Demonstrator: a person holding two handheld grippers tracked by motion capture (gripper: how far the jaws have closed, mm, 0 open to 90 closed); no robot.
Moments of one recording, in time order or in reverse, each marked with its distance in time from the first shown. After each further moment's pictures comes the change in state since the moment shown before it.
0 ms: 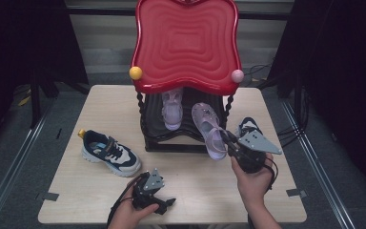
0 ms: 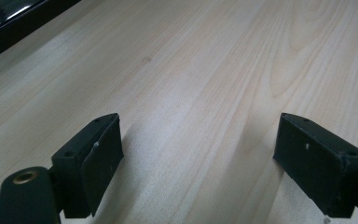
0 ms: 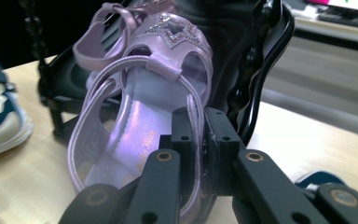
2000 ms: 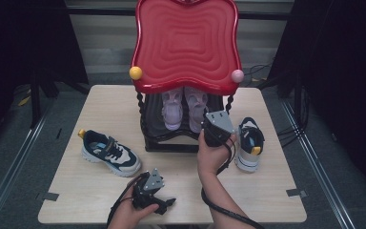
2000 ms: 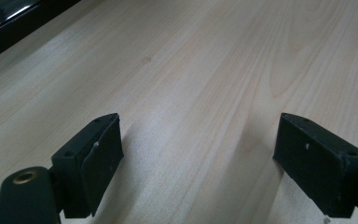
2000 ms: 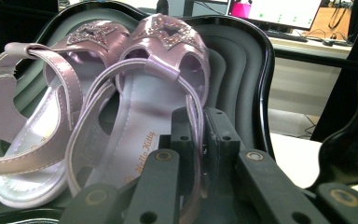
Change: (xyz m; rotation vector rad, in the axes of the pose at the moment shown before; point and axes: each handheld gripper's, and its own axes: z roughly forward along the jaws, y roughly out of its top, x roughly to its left) left arm 0.000 0.000 0.001 -0.007 0.004 -0.006; right arm 0.040 0.022 0.095 -0.060 -0.295 0.078
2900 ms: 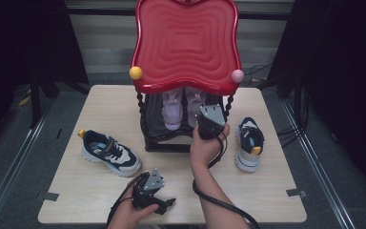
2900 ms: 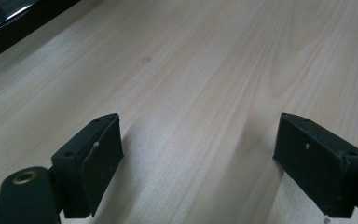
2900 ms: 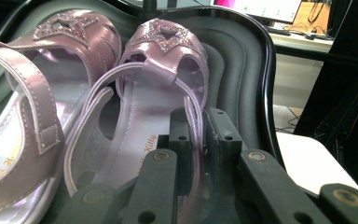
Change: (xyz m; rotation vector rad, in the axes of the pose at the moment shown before) left arm 0.000 0.000 0.000 0.000 0.000 0.000; right arm 0.012 0.002 0.026 0.025 -0.078 0.006
